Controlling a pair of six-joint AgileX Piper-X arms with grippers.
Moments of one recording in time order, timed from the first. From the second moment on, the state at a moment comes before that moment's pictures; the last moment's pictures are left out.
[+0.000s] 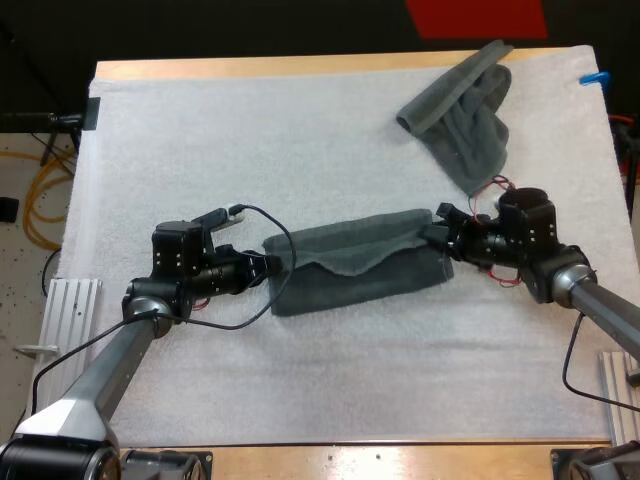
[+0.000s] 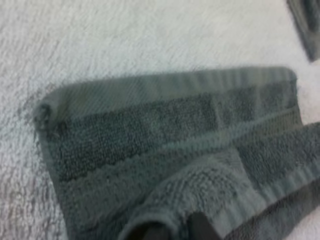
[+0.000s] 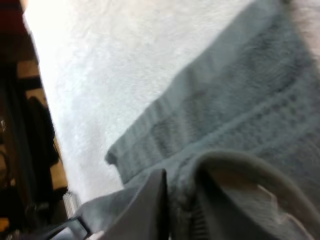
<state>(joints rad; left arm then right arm) -0.08 1.41 -0.57 0.18 0.69 -2.16 0.28 1.60 -0.69 -0.10 -0.62 -0.87</state>
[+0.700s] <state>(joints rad) -0.08 1.18 -0.77 0.43 0.61 -1.90 0.28 1.37 -0.69 -0.13 -0.49 -1.19</state>
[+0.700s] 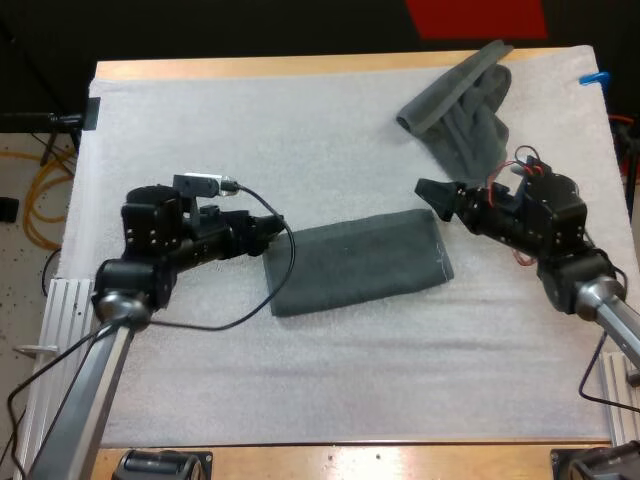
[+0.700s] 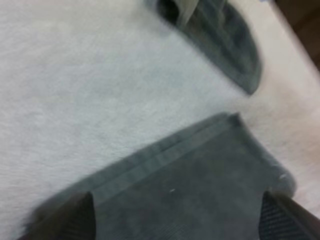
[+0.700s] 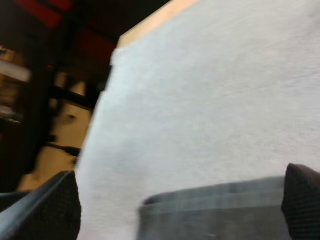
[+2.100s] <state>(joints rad) -0.08 0.59 -0.81 1.04 0.49 -1.86 0.10 1.62 -1.04 0.67 -0.47 -1.67</state>
